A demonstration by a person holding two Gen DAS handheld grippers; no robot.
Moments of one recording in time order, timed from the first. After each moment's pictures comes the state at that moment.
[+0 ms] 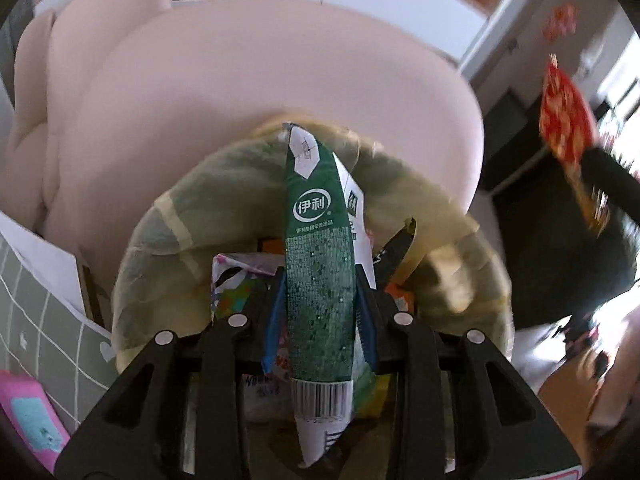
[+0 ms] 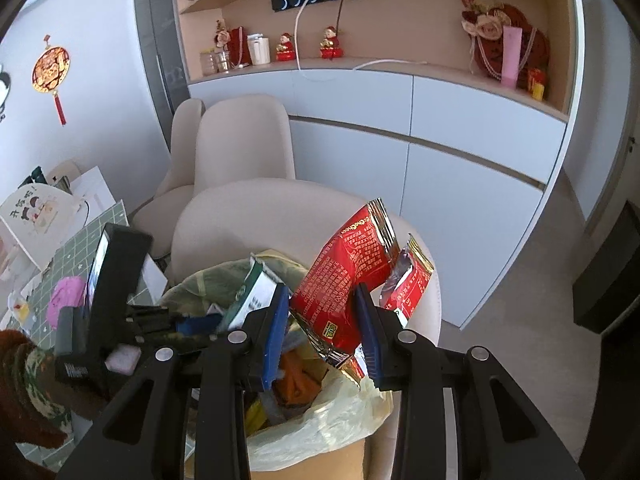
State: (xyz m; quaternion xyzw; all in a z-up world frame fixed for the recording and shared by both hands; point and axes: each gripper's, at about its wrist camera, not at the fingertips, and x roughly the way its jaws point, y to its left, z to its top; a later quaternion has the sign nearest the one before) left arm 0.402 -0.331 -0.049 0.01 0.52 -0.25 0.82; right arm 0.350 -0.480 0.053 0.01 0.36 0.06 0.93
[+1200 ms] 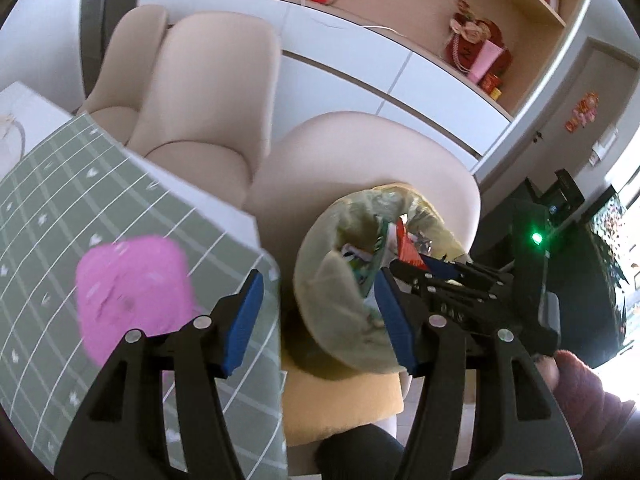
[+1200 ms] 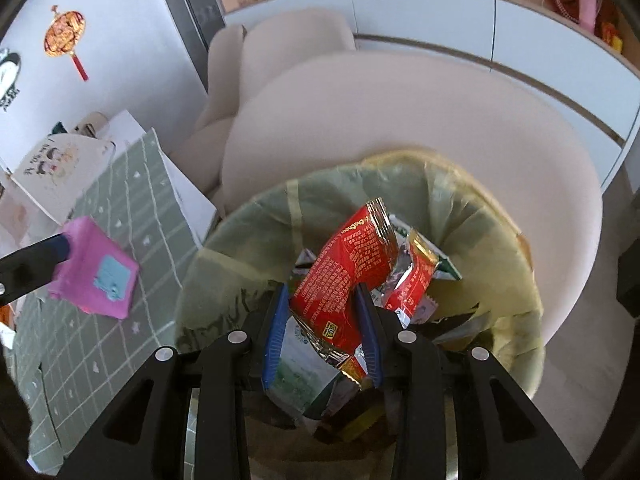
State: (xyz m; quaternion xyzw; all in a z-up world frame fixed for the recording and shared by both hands) left arm 0.306 -0.161 0.032 -0.11 0.43 -0.16 0.88; right arm 0.383 -0.380 -0.039 0.01 0.48 0.14 0.86
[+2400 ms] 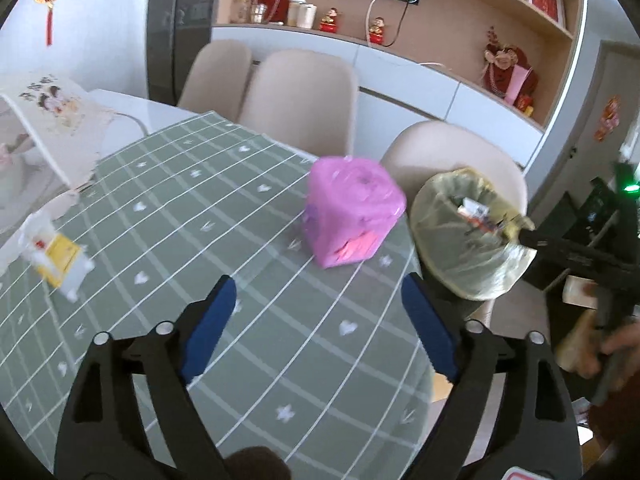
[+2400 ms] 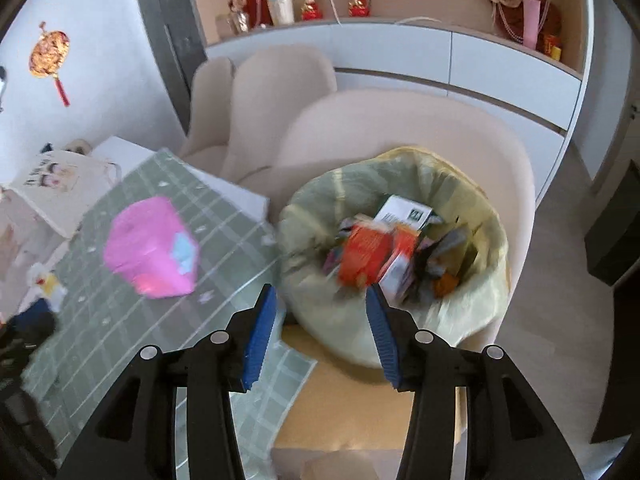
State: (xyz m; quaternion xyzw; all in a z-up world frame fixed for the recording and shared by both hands) left arm 0.163 -0.040 0.010 -0.07 0.37 -0.06 0.93; right arm 0.231 -0.315 0.022 0.02 0.41 0.08 0.91
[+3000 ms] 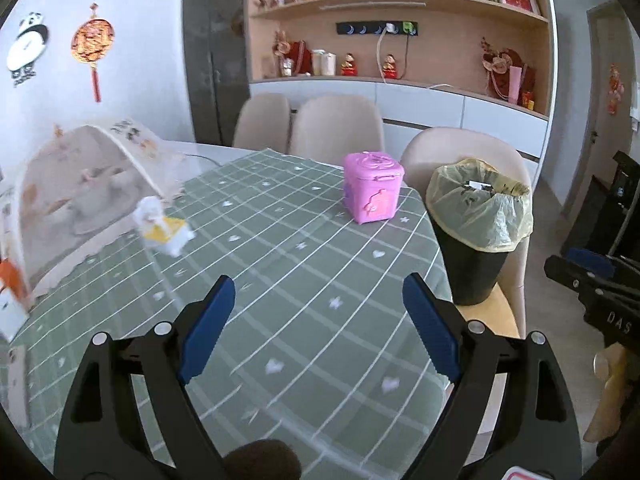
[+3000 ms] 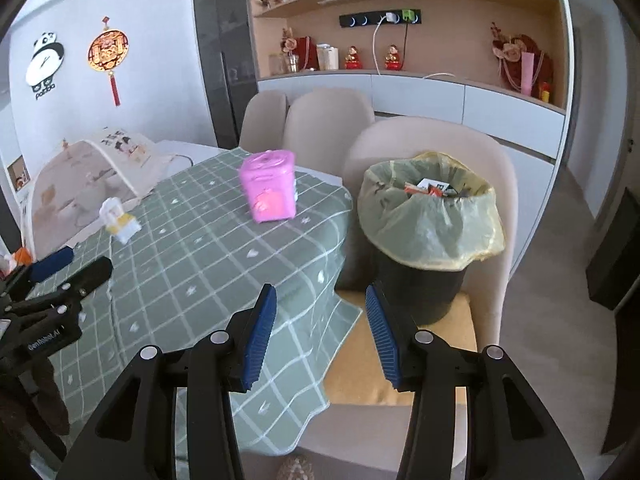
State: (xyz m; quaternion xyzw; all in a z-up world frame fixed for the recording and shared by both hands) left arm -0.009 -0.044 0.021 0.00 0.28 0.02 0.96; right arm 0.021 -0.265 0.016 0.00 0.32 0.10 0.94
